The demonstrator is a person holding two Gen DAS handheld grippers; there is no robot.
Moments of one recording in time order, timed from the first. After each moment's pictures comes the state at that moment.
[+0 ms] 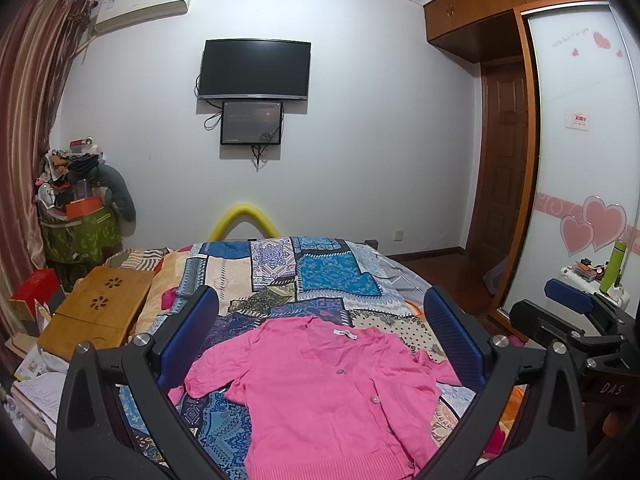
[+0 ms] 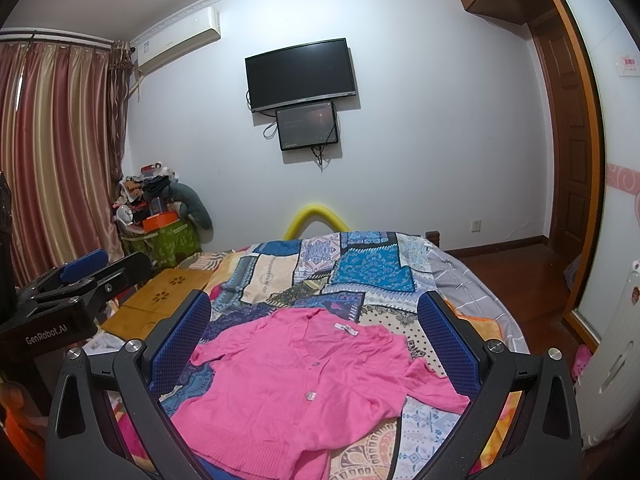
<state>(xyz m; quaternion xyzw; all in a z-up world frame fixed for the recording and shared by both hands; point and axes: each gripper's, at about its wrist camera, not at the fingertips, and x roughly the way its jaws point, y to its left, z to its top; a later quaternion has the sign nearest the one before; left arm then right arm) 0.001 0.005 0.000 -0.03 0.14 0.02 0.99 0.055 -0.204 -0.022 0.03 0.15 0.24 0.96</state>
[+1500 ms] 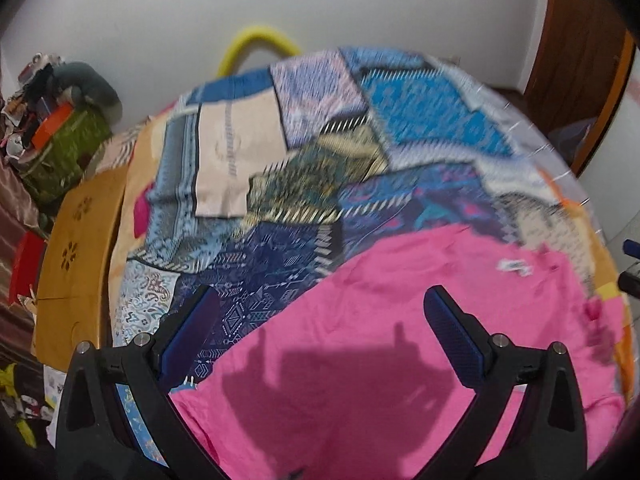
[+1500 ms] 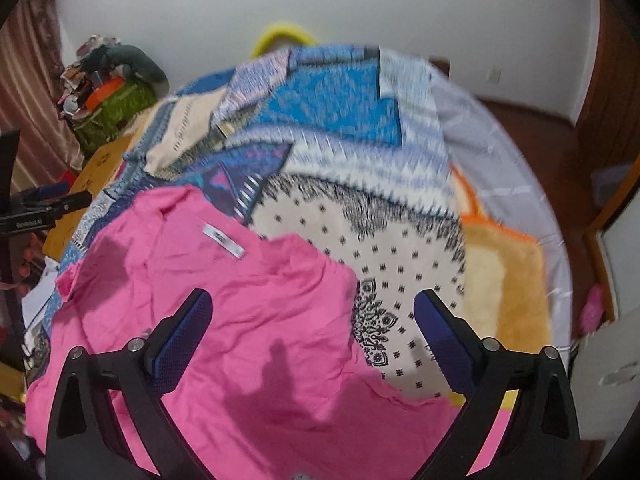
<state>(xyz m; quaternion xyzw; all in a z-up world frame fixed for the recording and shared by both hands) 0.338 0.128 -0.190 0.01 0.48 0.06 0.88 0.336 -0.223 -0.174 -0.03 0.47 0.25 0.84</state>
